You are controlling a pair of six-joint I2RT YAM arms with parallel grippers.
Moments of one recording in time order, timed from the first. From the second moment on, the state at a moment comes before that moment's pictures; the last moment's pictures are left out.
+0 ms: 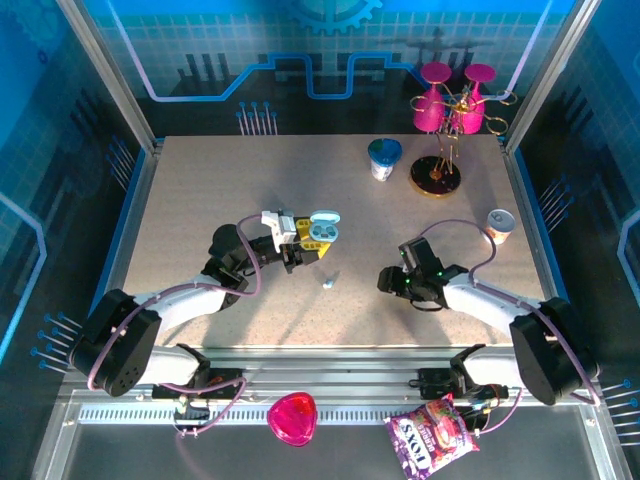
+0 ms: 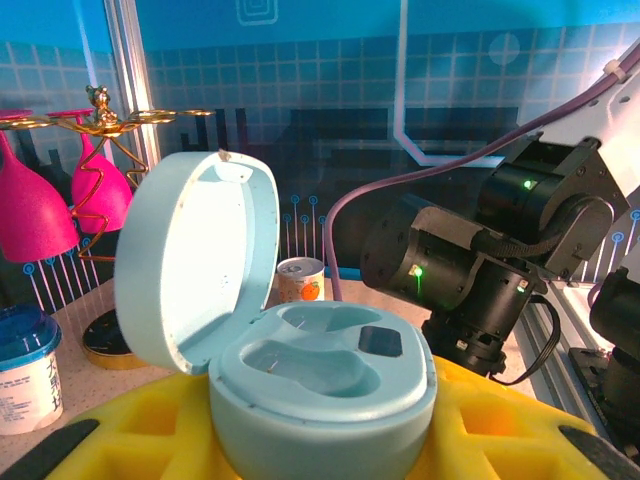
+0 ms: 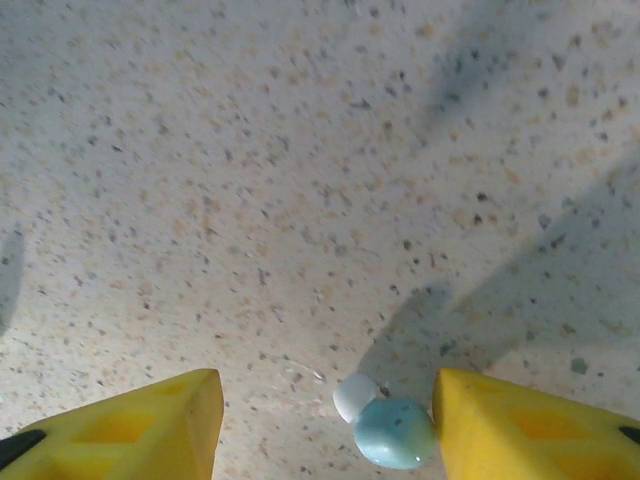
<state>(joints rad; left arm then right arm) -0.48 1.33 0.51 1.00 0.77 -0.08 0.46 1.27 0.54 -0.31 -0.06 0.68</state>
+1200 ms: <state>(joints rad) -0.48 1.34 0.51 0.98 0.77 -0.08 0.40 1.23 0.39 -0.08 -0.19 0.85</state>
